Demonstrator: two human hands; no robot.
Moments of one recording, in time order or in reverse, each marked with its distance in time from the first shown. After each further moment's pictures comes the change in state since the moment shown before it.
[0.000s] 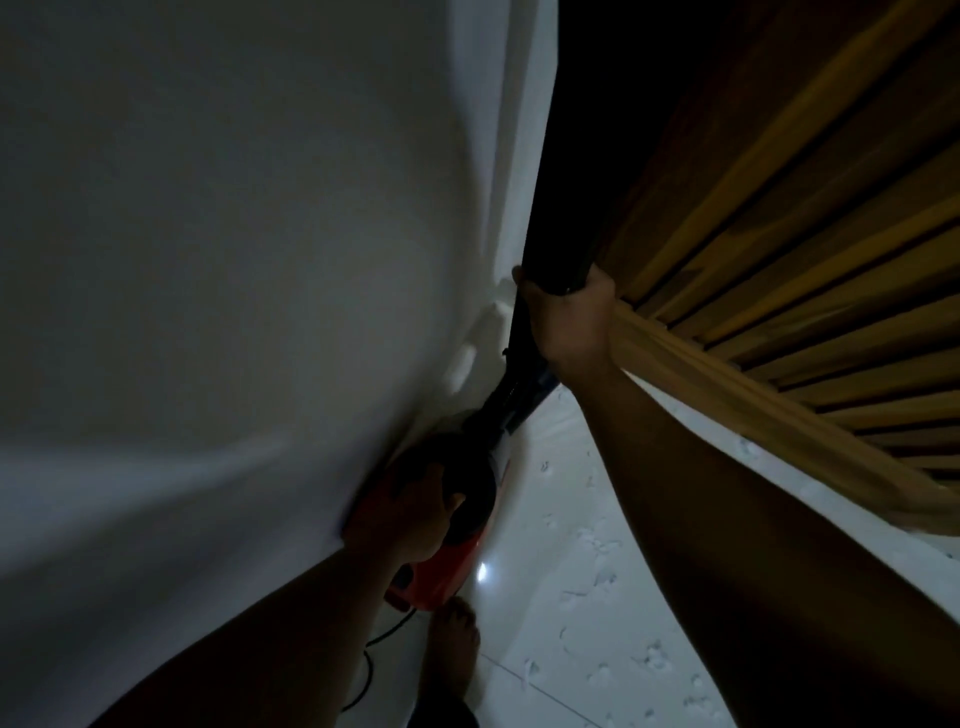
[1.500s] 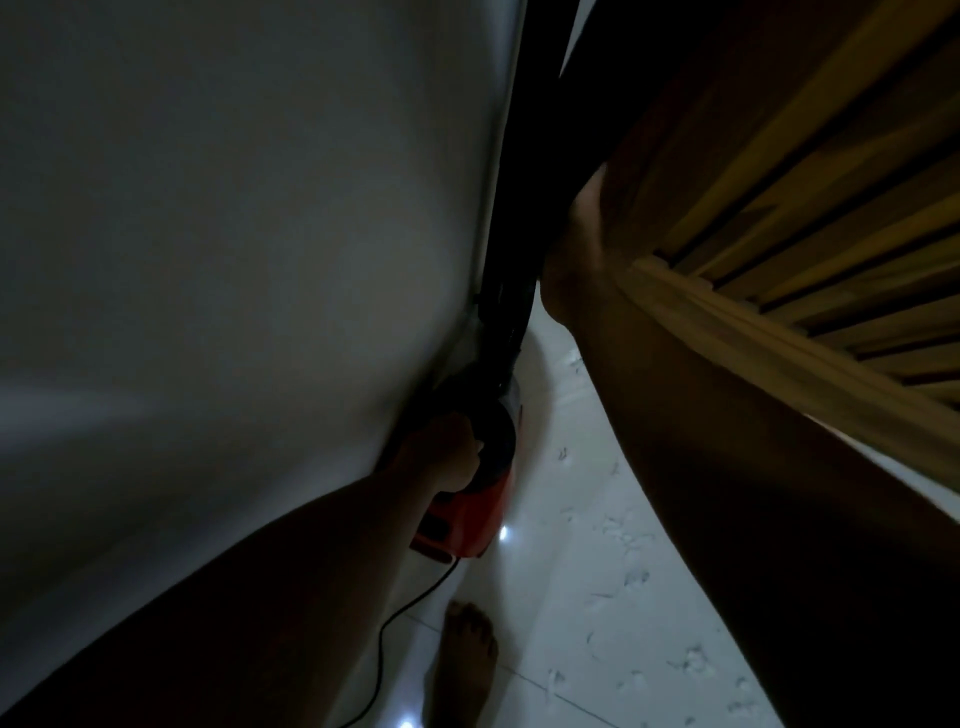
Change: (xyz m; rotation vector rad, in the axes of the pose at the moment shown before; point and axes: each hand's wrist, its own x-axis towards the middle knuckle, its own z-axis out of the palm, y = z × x) left_hand 0.128 0.032 -0.007 0.127 -0.119 -0.026; right_hand 0.076 0.048 0.039 0.437 -0.113 0.263
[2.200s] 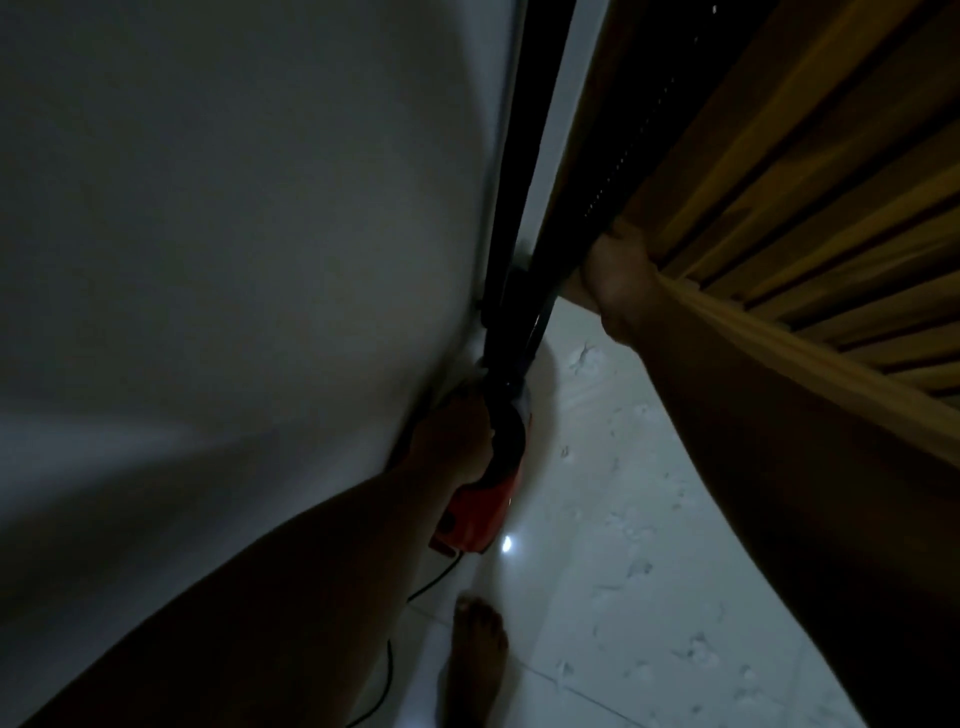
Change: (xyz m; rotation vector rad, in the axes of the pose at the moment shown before) left_hand -0.028 0.015 -0.018 -0.024 0.174 0.076; right_hand -0.024 -0.021 -0.044 -0.486 -0.018 0.078
